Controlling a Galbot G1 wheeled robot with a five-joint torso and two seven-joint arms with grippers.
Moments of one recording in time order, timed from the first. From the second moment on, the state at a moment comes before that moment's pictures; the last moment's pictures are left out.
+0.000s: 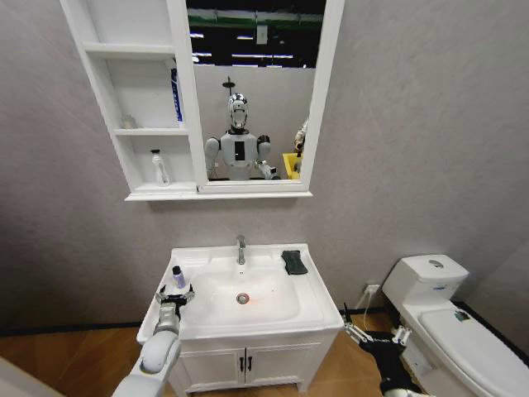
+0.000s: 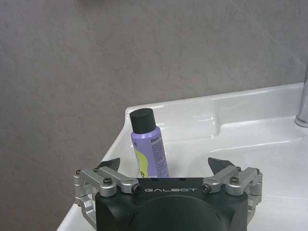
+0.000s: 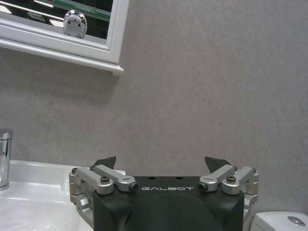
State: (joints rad) left arm 0.99 -1.26 -0.36 -1.53 -0.23 0.22 -0.33; right arm -1.81 1.52 0.69 2.37 -0.03 0.02 0.11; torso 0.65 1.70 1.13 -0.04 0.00
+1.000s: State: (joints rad) left arm 0.75 -1.34 -0.39 -1.21 -0.24 0.17 -0.34; right arm -1.84 1.52 0.70 2.34 -0.02 0.06 0.14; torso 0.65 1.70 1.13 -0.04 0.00
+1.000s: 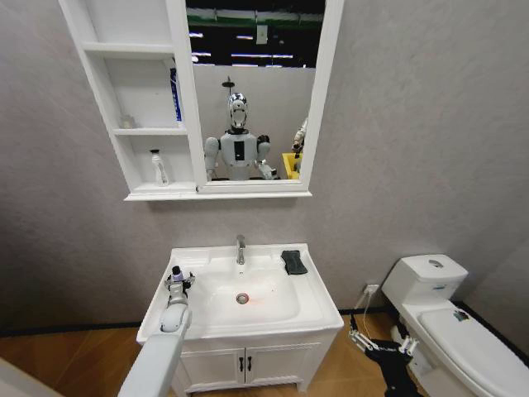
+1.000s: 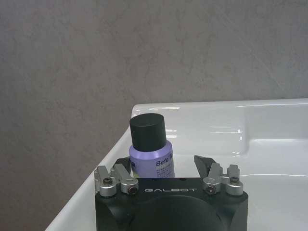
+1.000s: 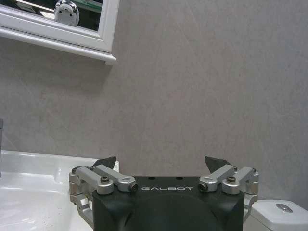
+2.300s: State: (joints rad) left arm 0.30 -0.67 -0.23 -2.03 -1.26 0.71 -0.74; right arm -1.77 1.51 0.67 2.32 -0.04 0.01 0.14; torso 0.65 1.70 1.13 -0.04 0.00
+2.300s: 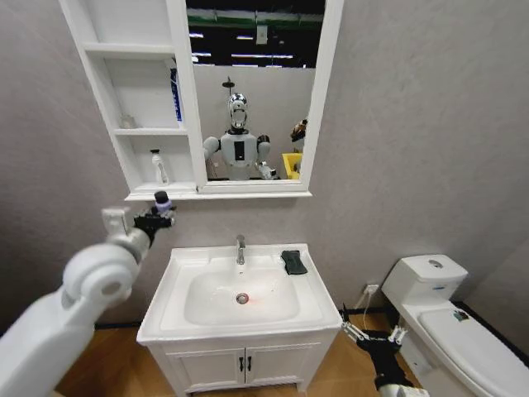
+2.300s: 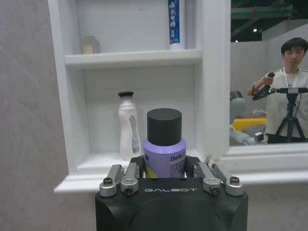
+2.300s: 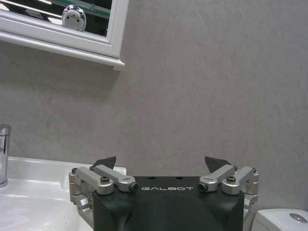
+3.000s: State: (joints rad) left arm -0.20 -0.86 0.11 -1.45 -1.18 0.71 -0.51; right arm -1.79 1.52 0.69 2.32 -0.03 0.02 0.14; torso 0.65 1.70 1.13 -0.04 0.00
